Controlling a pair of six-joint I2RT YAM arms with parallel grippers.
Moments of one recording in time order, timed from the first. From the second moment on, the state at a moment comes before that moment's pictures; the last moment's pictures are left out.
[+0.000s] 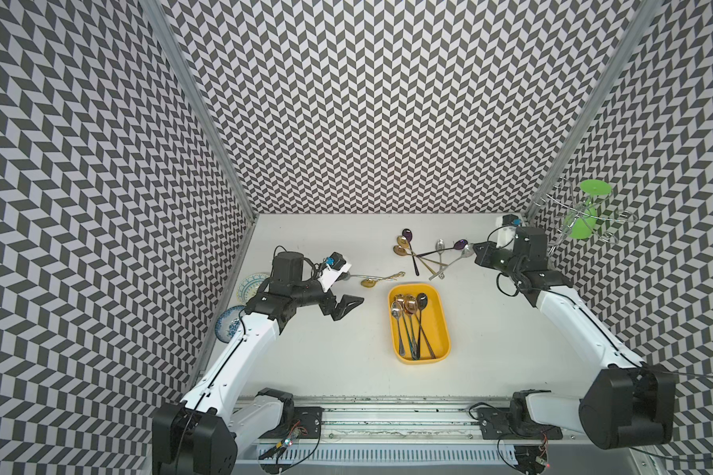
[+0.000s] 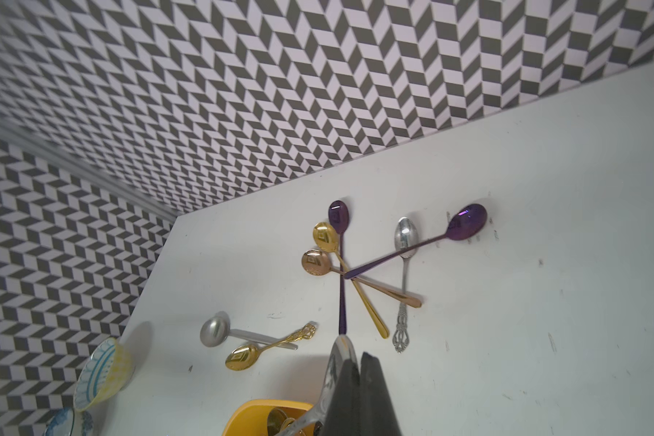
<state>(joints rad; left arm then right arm) -0.22 1.09 0.85 -0.39 0.77 0.41 0.11 1.30 1.02 -0.23 -0.30 0.34</state>
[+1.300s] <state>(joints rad) -0.20 1.09 0.84 -0.37 0.73 0.39 0.57 1.54 1.12 -0.58 -0.12 -0.38</state>
